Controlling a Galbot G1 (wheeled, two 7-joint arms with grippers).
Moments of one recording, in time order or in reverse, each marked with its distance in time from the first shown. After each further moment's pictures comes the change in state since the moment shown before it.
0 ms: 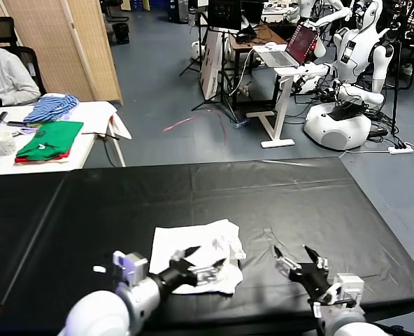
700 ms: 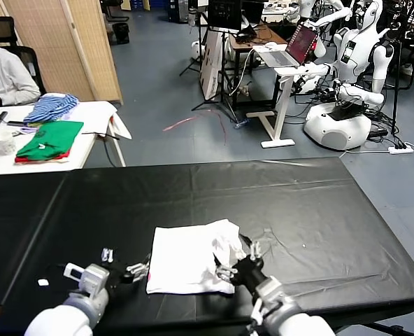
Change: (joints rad) left arm 0.221 -0.049 -0.253 0.049 0.481 0.000 0.072; right arm 0.206 -0.118 -0.392 -0.166 -0.438 0.081 -0.171
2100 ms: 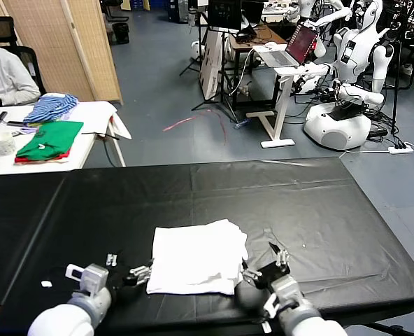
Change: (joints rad) left arm -0.013 -0.021 -0.023 0.037 -0.200 0.000 -0.007; right arm -0.160 0.016 0.226 0.162 0.138 -0.147 0.113
